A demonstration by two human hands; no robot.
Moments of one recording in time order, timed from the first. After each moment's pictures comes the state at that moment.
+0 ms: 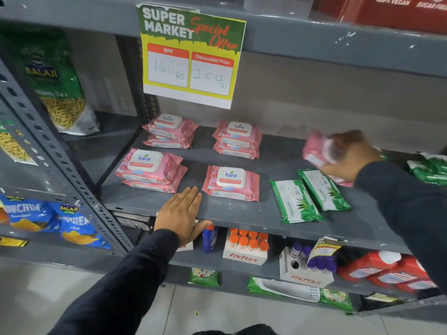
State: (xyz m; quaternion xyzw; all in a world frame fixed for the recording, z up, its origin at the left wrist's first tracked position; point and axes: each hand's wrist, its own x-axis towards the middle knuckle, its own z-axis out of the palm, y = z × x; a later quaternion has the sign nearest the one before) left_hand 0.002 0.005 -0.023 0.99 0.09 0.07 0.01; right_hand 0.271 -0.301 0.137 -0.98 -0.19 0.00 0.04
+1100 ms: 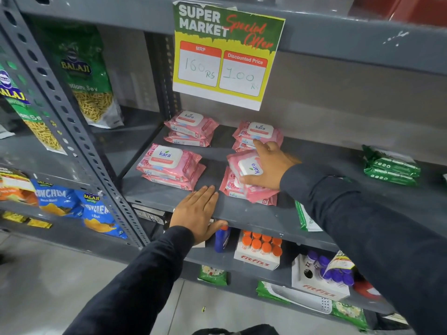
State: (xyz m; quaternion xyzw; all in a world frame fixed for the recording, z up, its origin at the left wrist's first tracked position) left_hand 0.004 0.007 -0.028 0.99 0.09 0.09 0.02; right_hand 0.194 -0.134 0.098 -0.92 -0.38 0.08 0.02
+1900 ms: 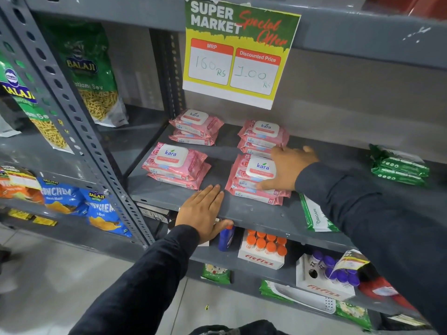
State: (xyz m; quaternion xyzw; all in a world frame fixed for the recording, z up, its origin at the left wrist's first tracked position) left_hand 0.005 0.011 -0.032 0.99 0.09 0.09 0.00; right_hand 0.197 -0.146 0.108 -0.91 -0.40 0.04 -0.10
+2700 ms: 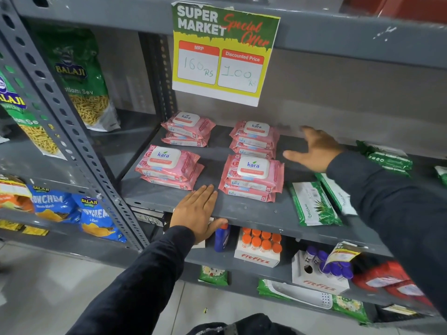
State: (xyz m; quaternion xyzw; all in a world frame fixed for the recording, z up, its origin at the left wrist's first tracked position) left_hand 0.003 0.010 -0.031 0.99 0.09 0.09 0.01; right_hand 0.234 -0.201 0.136 -0.95 -0.28 0.05 0.13
